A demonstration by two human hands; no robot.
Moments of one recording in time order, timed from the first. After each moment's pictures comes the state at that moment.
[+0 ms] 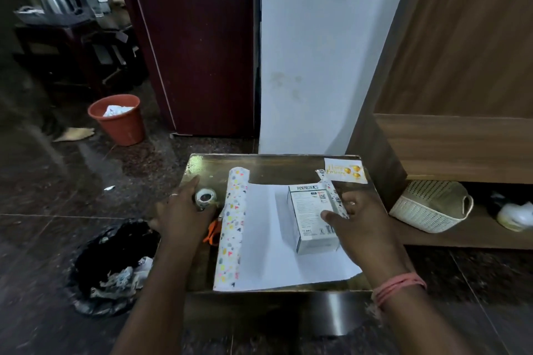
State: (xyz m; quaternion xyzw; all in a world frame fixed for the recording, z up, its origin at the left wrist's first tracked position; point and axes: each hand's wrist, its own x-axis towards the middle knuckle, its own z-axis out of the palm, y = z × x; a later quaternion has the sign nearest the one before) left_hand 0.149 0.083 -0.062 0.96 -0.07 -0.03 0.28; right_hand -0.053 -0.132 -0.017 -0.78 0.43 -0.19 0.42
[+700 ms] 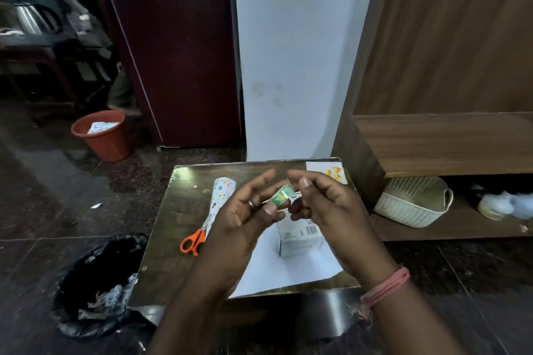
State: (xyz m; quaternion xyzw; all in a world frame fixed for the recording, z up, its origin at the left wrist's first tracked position) left_hand 0.034 0.031 0.010 0.53 -0.30 -0.28 0.74; right_hand -0.060 -0.115 0.027 -0.65 0.17 -0.25 0.70
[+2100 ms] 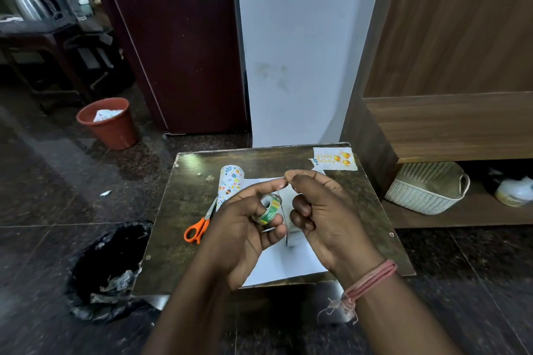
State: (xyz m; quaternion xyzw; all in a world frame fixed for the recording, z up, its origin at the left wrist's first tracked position) left_hand 0.031 0.023 0.016 0.49 -0.08 -0.42 0.76; right_hand -0.038 -0.094 0.014 -0.46 0.25 -0.24 0.82
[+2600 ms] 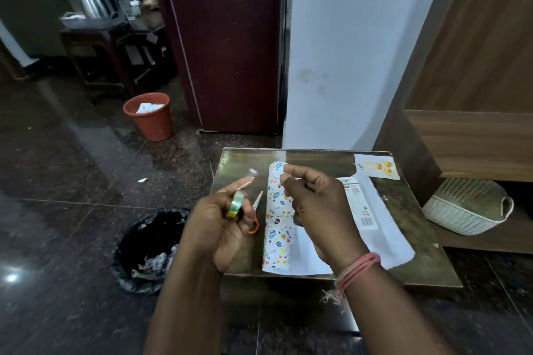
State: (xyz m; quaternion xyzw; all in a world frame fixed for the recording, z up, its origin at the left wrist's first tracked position) left_hand 0.080 0.107 0.023 0.41 0.07 -0.35 0.84; right_hand 0.005 -0.031 0.017 -0.66 0.25 -0.21 0.68
